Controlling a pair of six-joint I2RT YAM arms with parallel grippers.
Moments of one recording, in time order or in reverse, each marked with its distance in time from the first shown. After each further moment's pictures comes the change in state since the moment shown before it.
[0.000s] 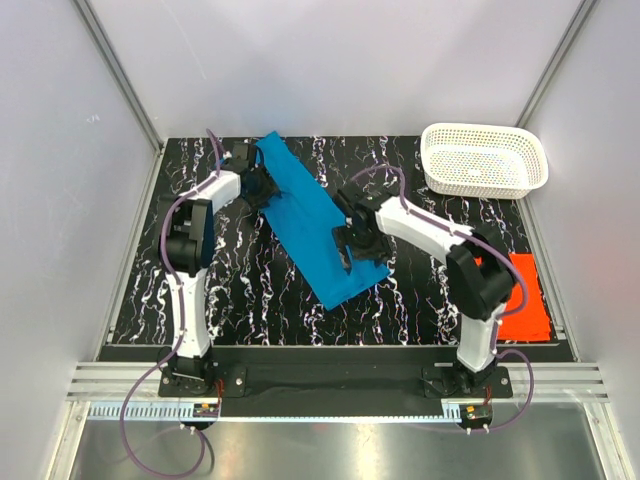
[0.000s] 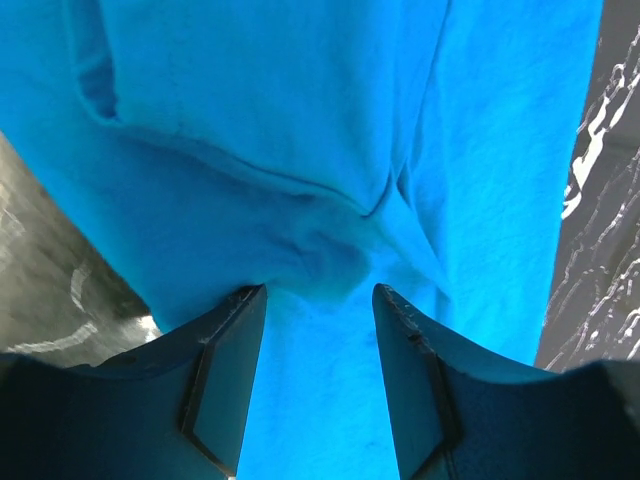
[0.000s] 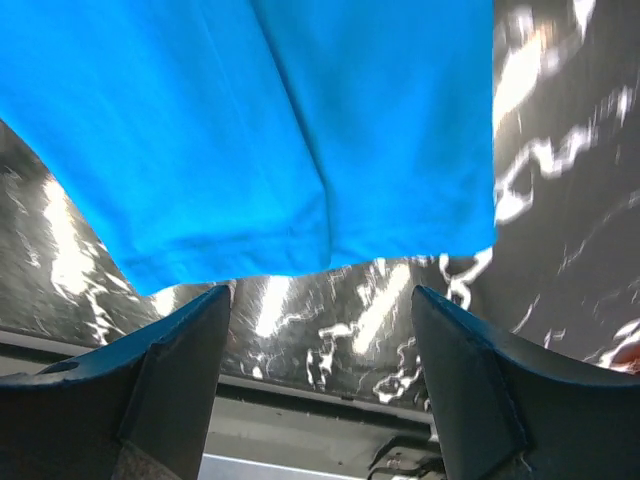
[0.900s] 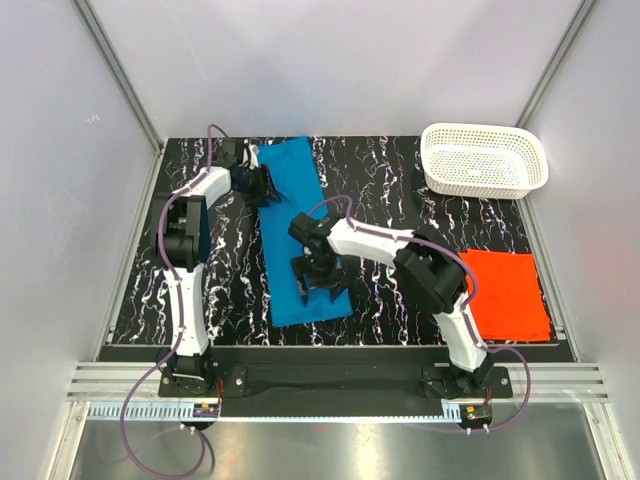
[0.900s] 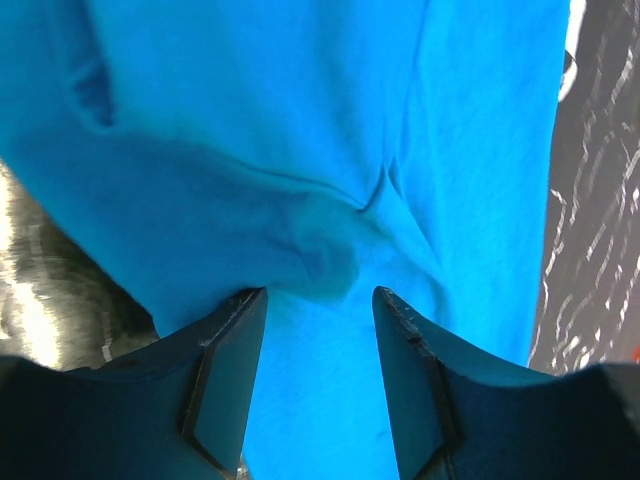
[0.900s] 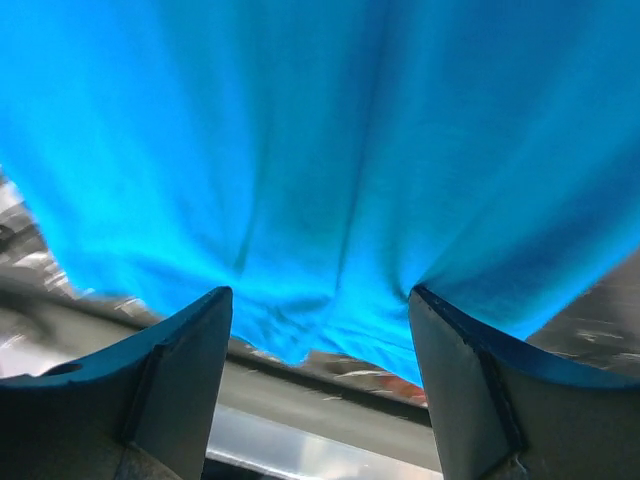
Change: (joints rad) left arm 0.077 0.069 0.101 -0.081 0.315 0.382; right arm 0.197 0.289 0.167 0.043 -0.206 0.190
